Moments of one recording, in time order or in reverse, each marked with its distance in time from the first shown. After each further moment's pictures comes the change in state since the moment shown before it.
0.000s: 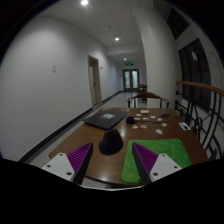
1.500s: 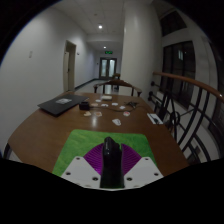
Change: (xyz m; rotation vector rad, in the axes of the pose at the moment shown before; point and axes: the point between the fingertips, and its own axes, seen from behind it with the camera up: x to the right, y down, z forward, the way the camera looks) arm 0.189 0.046 0.050 -0.133 0.291 -0.046
